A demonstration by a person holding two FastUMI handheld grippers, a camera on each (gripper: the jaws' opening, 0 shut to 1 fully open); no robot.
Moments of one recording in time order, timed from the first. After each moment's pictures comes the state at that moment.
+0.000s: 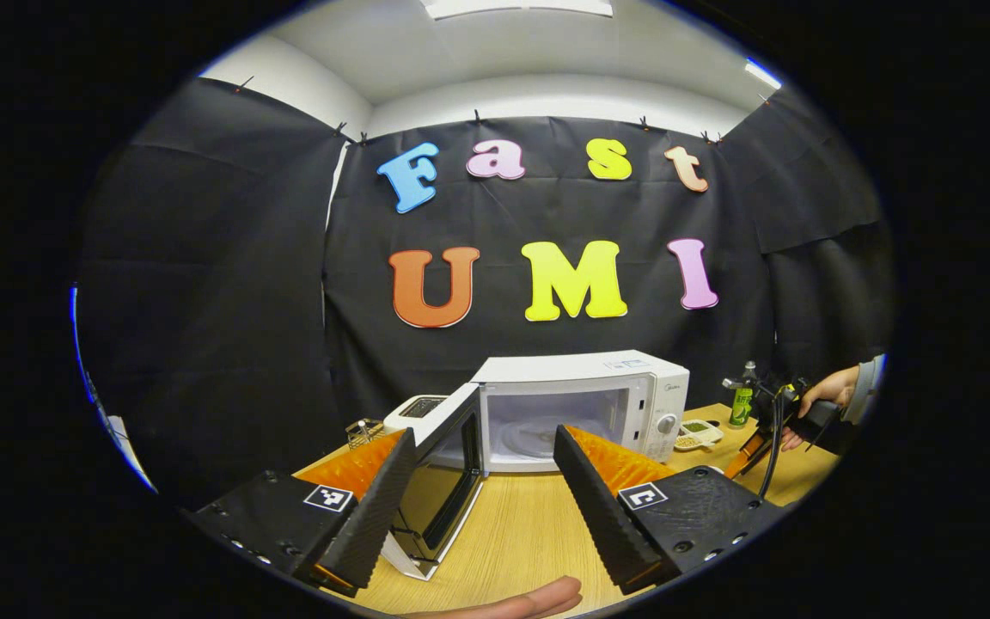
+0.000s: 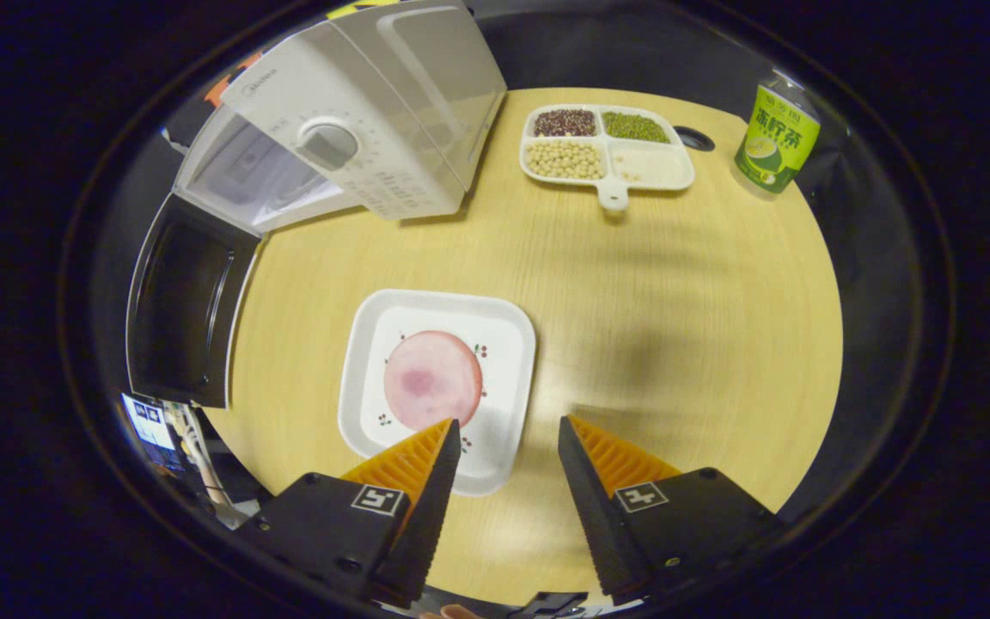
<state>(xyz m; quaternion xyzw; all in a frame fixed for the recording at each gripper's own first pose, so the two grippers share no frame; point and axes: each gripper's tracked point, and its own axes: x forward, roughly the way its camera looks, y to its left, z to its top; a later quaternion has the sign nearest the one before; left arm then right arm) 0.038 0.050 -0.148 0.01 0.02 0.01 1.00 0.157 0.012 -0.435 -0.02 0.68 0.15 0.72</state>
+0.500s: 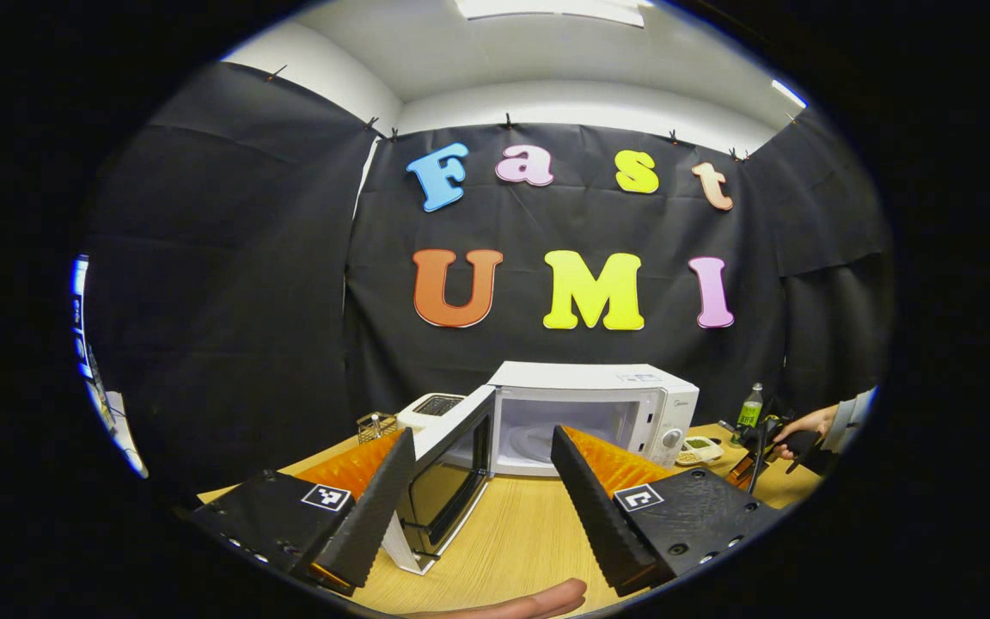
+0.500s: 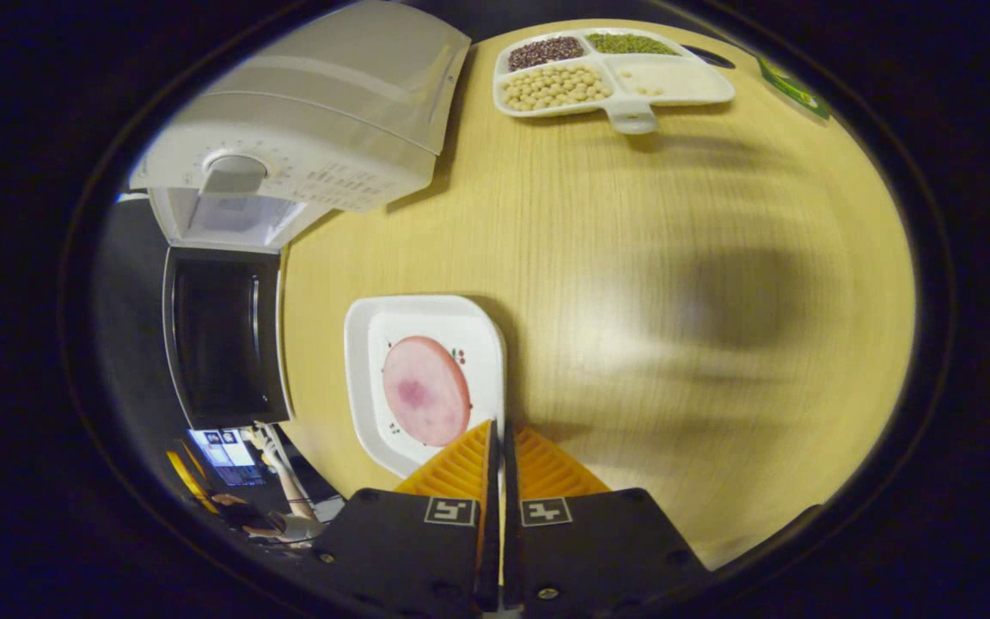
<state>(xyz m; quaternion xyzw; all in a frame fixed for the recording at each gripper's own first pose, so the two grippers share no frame) 0.027 0.064 -0.143 -0.02 0.02 0.04 1.00 0.155 0.026 -0.456 0.11 0.74 0.20 0.64</state>
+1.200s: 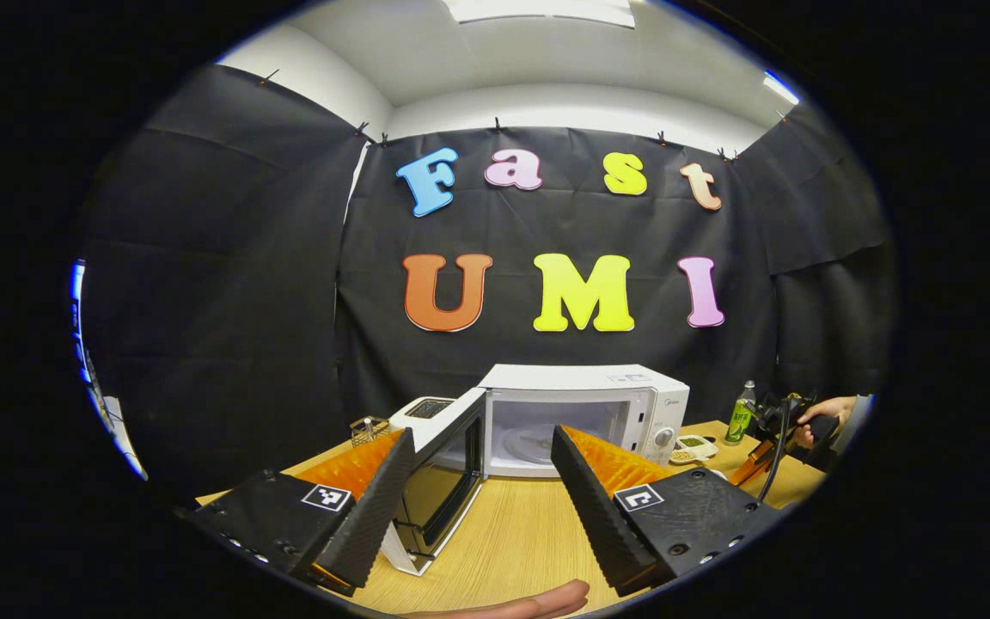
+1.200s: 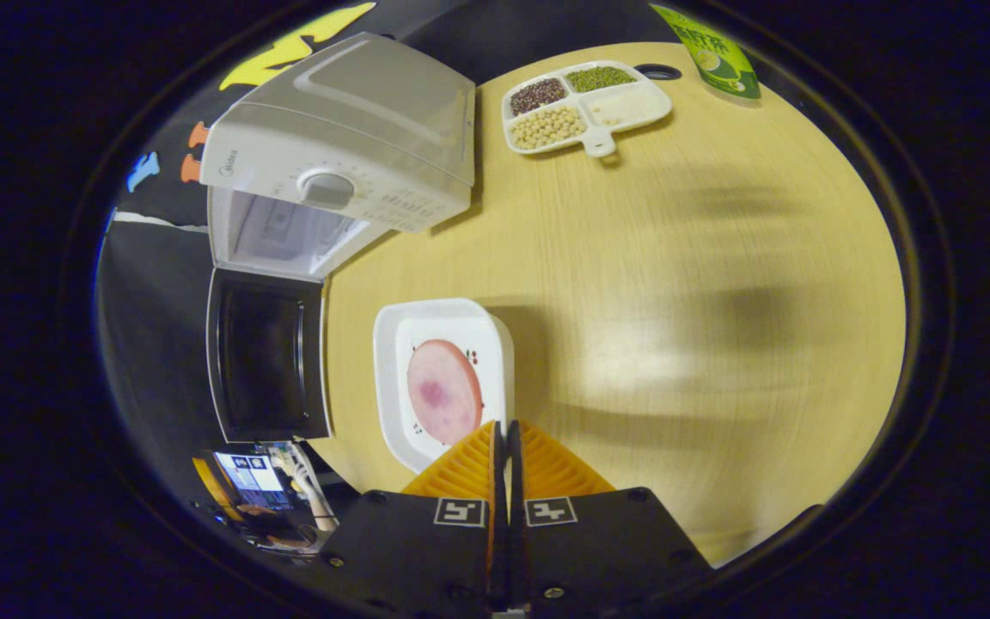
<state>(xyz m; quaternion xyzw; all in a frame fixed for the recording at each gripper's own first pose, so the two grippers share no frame) 0.026 0.060 -0.148 -0.01 0.01 0.03 1.00 0.130 0.039 -0.398 0.17 0.68 0.19 0.68</state>
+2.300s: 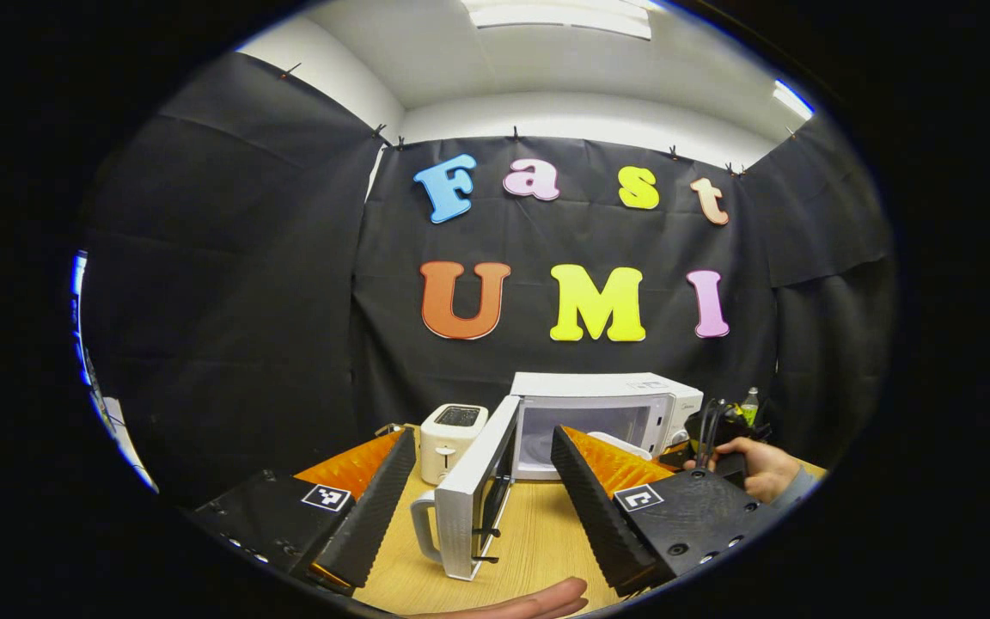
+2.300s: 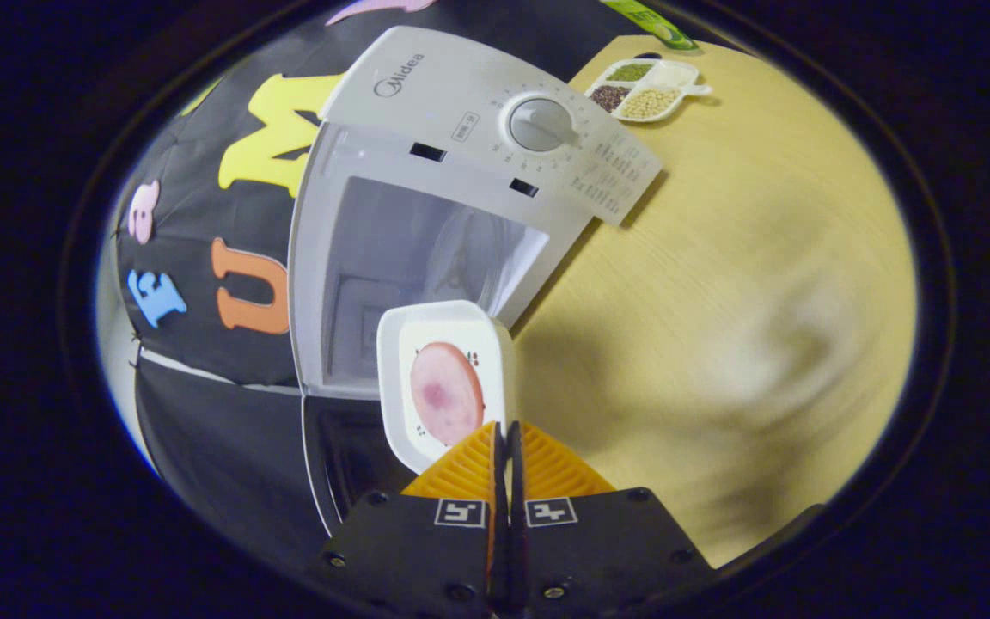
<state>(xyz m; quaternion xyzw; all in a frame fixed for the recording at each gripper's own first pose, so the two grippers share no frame) 0.005 0.130 -0.132 -0.02 0.00 0.02 1.00 0.185 0.306 -0.387 0.46 0.47 0.07 0.75</state>
